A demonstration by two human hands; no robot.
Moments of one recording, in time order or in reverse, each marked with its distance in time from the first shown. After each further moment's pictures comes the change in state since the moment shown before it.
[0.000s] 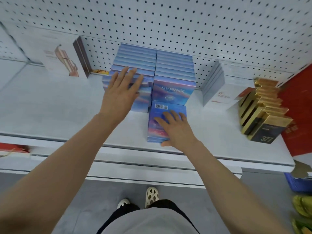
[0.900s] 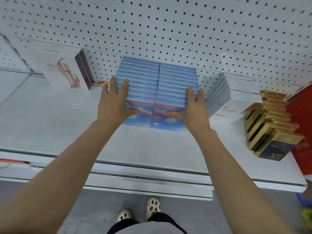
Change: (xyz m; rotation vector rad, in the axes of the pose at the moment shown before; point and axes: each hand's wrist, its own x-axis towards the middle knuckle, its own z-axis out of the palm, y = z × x) left_hand 0.022 -0.023 0.000 -0.118 -0.274 -0.433; right_hand 0.056 0.057 -0.067 0.442 0.285 0.496
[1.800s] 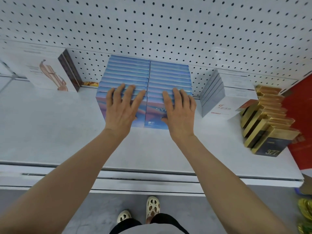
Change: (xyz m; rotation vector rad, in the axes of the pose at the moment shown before) left_hand -0.003 0.037 0.036 0.362 0.184 0.284; right_hand -0.001 0.000 0.051 -0.463 0.428 -0.297
